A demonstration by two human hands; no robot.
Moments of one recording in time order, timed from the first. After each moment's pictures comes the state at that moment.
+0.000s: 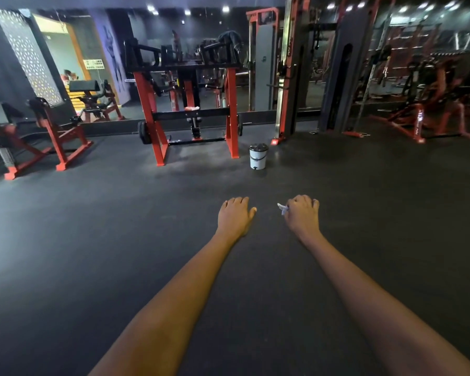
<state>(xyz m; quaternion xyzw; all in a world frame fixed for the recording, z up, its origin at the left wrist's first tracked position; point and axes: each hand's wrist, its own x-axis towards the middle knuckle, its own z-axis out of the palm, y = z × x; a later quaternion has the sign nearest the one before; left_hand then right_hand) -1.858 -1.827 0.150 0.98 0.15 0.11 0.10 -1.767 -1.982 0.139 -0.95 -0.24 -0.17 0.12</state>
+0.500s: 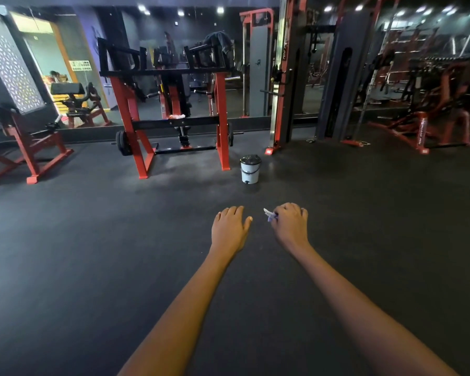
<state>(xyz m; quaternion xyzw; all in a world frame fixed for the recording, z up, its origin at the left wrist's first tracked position) -1.545 -1.759 0.150 0.96 0.17 0.16 0.11 -1.456 -1.893 0.147 -0.94 -0.25 -0.17 0.19</state>
